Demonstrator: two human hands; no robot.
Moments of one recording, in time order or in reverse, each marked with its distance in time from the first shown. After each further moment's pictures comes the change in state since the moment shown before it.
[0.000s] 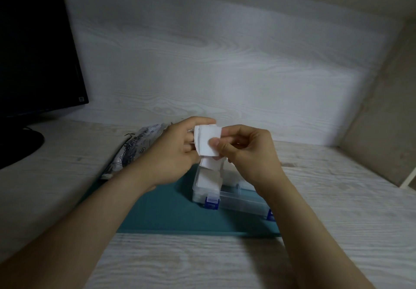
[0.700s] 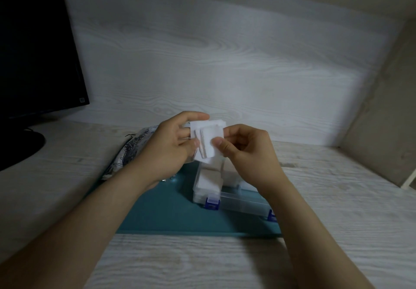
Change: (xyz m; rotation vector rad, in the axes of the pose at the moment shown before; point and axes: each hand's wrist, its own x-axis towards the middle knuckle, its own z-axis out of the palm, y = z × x) left_hand 0.002 -0.002 -0.005 -0.062 0.100 -0.011; right_hand 0.007 0.015 -0.006 -0.139 -0.011 -0.060
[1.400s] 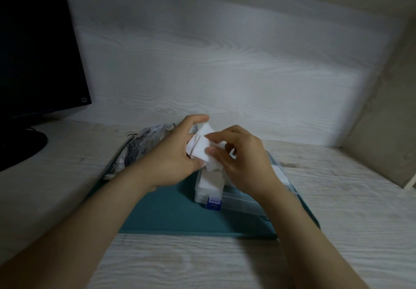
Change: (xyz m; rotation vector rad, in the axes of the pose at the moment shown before) left_hand -0.004 -0.001 -0.003 0.217 -0.142 0.001; right_hand -0.001 0.006 0.012 -0.454 -0.052 -0.280
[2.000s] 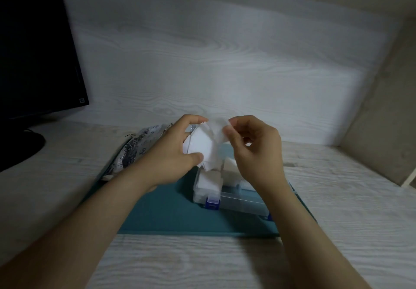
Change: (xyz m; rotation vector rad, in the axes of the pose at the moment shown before) left_hand 0.002 -0.001 0.002 -0.015 0.064 -0.003; right_hand 0.003 -0.002 -0.012 0.268 0.282 0.072
